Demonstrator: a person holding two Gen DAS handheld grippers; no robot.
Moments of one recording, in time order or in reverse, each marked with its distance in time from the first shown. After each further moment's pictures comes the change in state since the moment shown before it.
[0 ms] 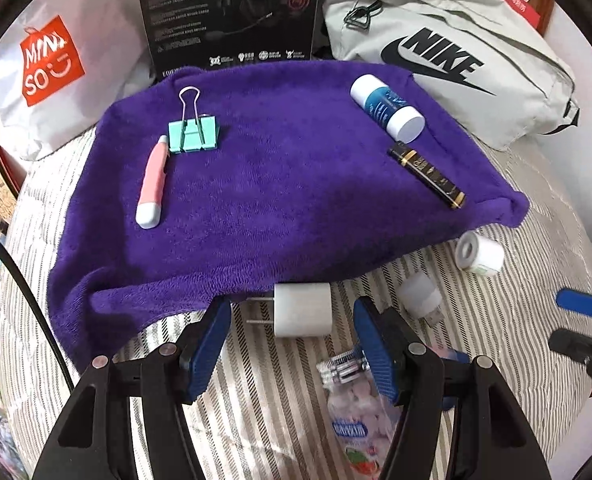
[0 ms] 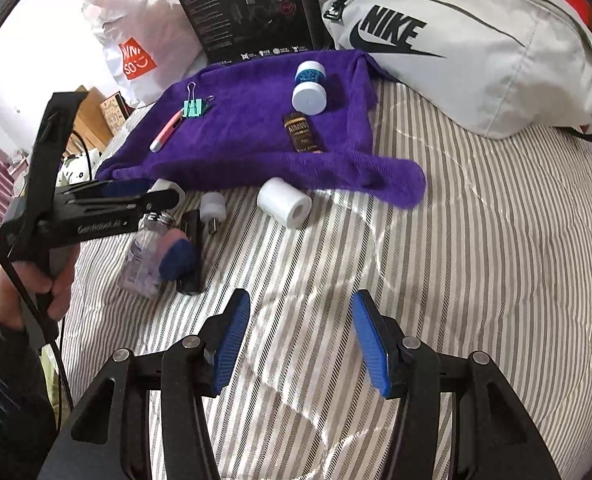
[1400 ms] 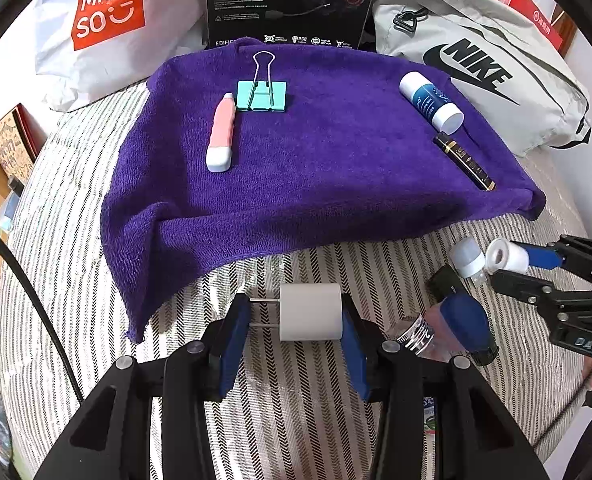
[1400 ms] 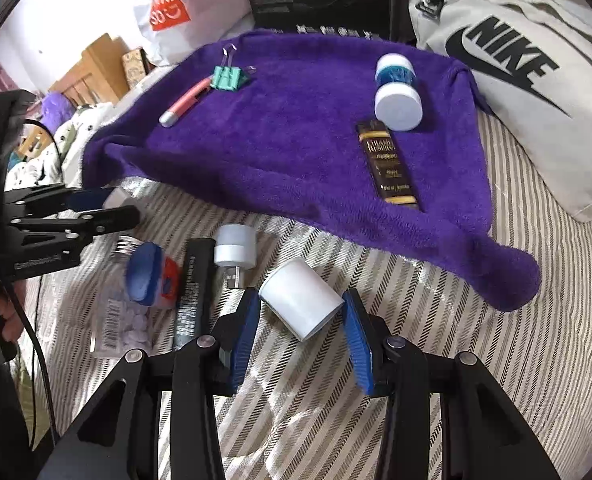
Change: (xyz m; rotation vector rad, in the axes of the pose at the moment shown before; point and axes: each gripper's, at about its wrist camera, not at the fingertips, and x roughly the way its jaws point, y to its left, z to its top) left arm -0.011 0.043 -0.032 -0.092 0.015 -0.002; right arm 0.070 0.048 0.050 -0.200 0.059 0.001
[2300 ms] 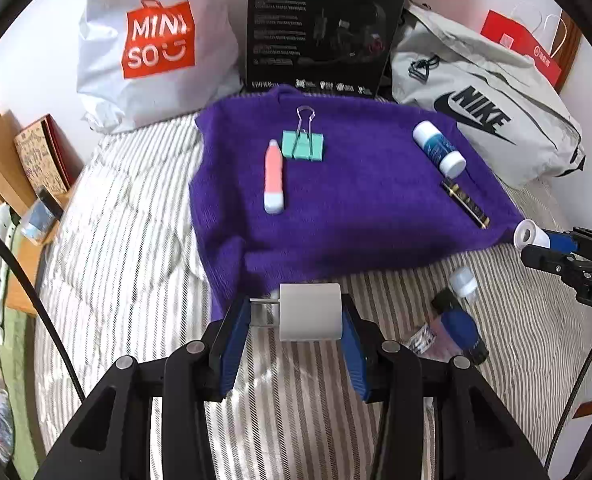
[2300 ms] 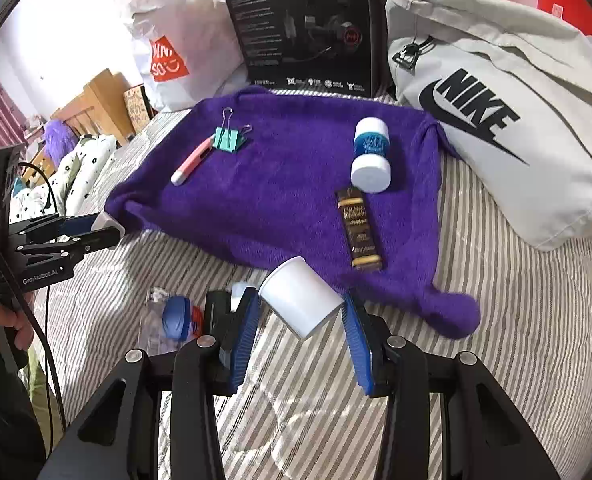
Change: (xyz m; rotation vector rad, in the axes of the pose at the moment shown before) left arm -0.049 0.029 0.005 -0.024 -0.097 0.032; right arm -0.054 -0.010 0.023 0.037 -0.091 0.008
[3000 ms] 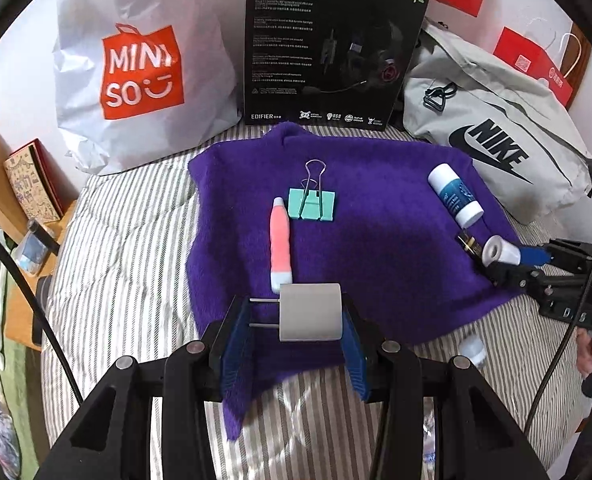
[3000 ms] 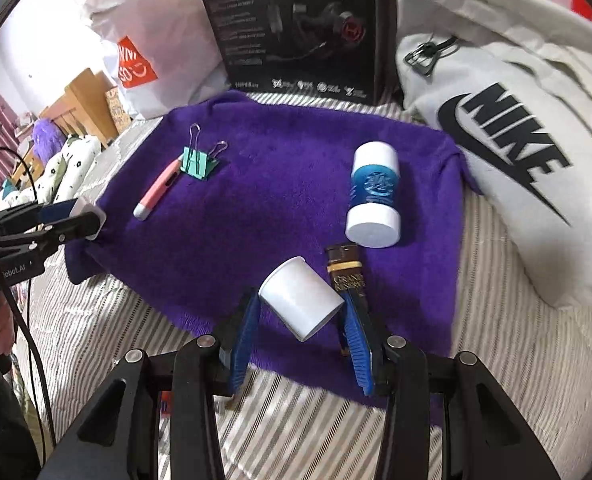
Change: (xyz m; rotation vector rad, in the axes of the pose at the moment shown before) left arm 0.027 0.006 0.058 0.007 -0.014 -0.012; right arm 0.056 -0.008 0.054 -0.007 0.045 -0.019
